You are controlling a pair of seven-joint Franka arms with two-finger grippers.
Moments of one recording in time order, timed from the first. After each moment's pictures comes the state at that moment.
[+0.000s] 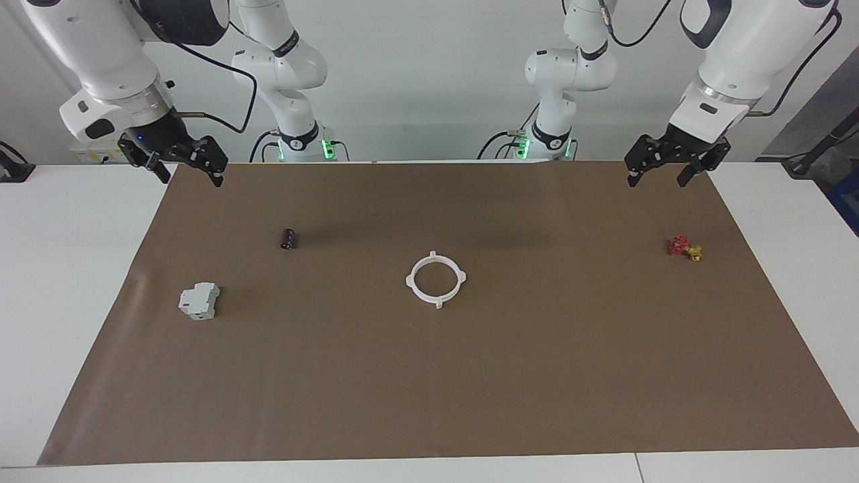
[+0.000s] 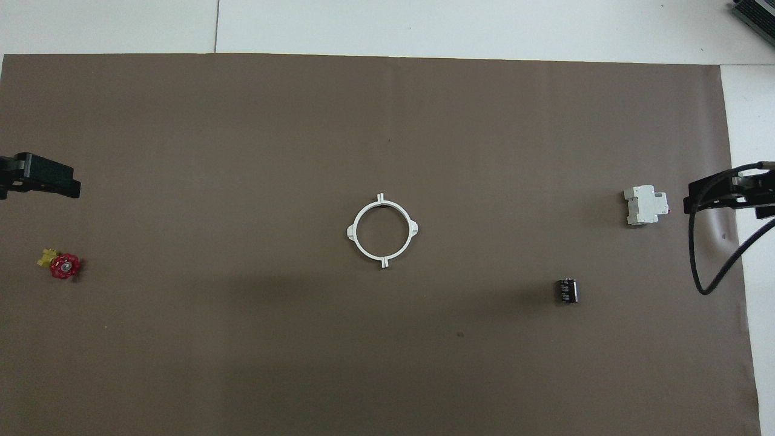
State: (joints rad) left arm -0.14 0.03 0.03 -1.51 -0.02 1.52 -0.03; right arm 0.00 0.00 -0.04 -1.56 -0.03 1.50 0.05
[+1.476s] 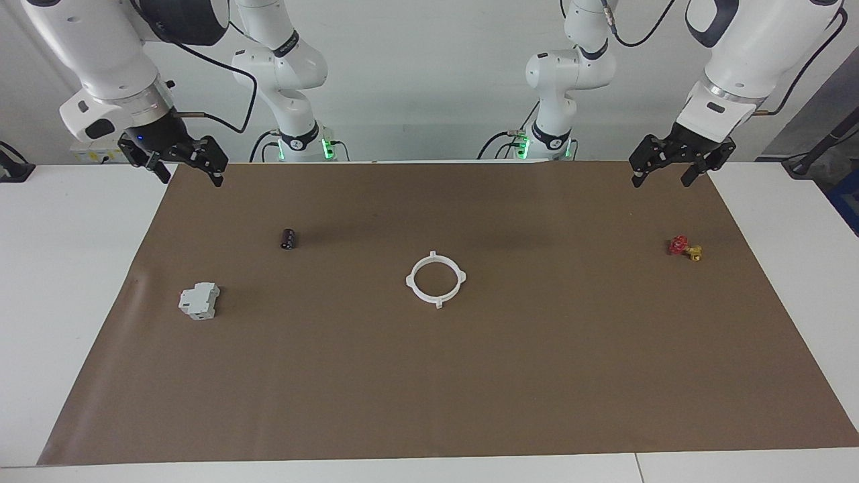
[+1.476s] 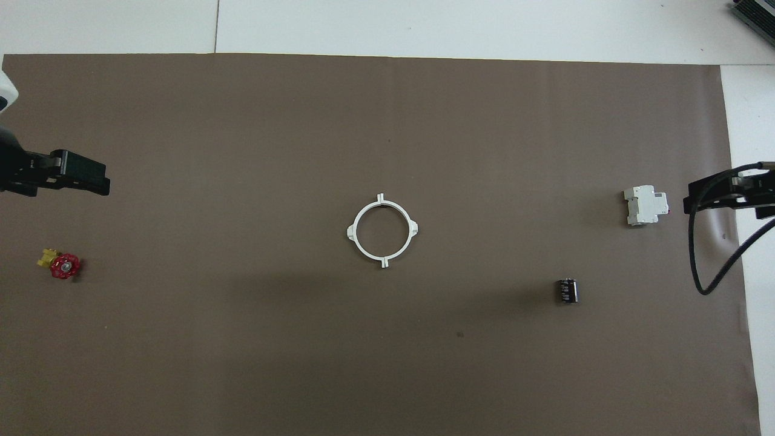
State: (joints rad) left arm 0.00 0.03 -0.09 -1.50 -0.02 1.52 -0.03; right arm 0.00 0.00 -0.04 -1.56 -0.03 1.50 0.05
